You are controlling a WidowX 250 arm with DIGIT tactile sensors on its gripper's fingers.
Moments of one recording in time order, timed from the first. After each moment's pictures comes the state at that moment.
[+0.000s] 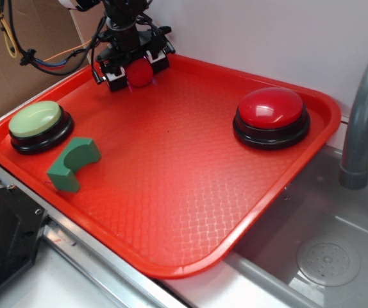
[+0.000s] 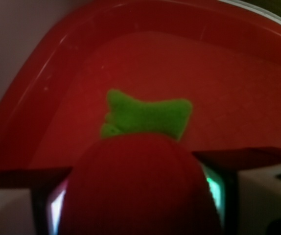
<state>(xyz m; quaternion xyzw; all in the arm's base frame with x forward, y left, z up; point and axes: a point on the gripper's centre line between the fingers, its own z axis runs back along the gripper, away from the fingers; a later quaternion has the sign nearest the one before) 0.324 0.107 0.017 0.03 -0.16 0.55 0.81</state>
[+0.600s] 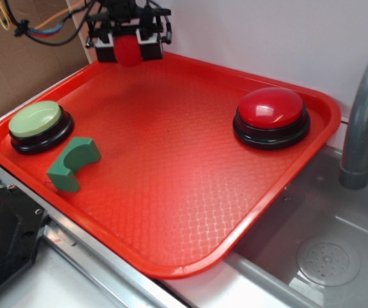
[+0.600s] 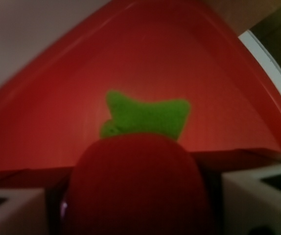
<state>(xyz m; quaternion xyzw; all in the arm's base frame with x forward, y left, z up) 0.305 0.076 0.074 0.04 0.00 0.31 0.95</state>
